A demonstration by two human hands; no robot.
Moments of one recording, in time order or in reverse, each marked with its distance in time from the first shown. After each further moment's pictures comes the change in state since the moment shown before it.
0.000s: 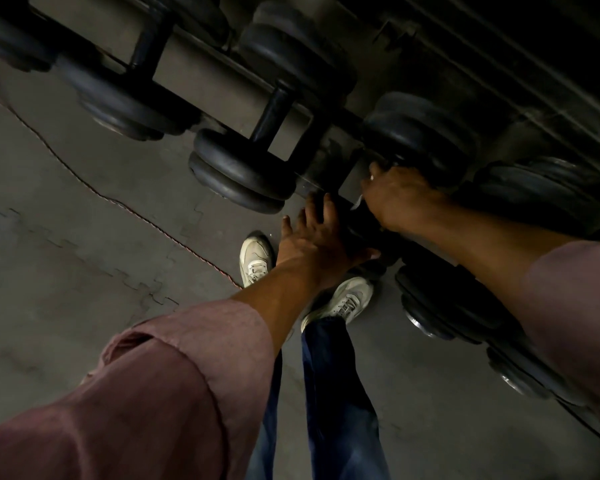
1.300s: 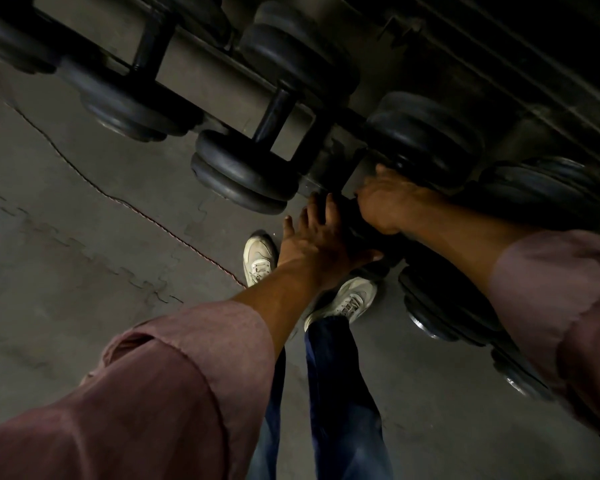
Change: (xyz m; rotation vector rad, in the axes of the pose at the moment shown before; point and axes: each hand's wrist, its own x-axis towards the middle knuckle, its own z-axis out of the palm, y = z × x) left_hand 0.002 0.000 0.001 0.028 -0.008 0.001; right_hand 0.012 -0.006 0.001 -0.260 -0.101 -0.319
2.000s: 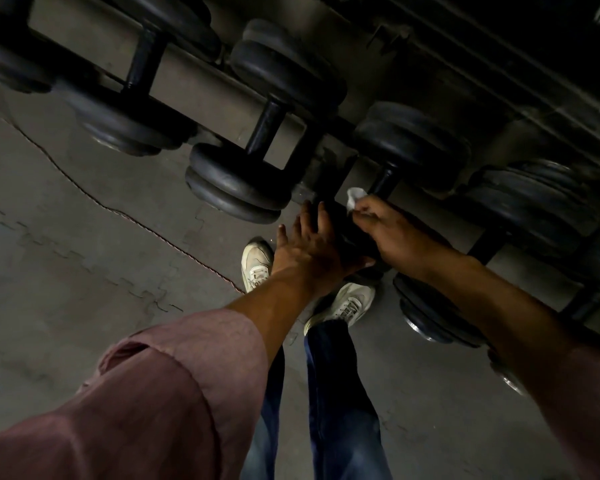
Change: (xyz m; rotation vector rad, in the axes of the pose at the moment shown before) left_hand 0.000 -0.001 -0.001 0.016 -0.028 -0.003; right_hand -0.053 -0.030 0.052 0.899 0.750 0.040
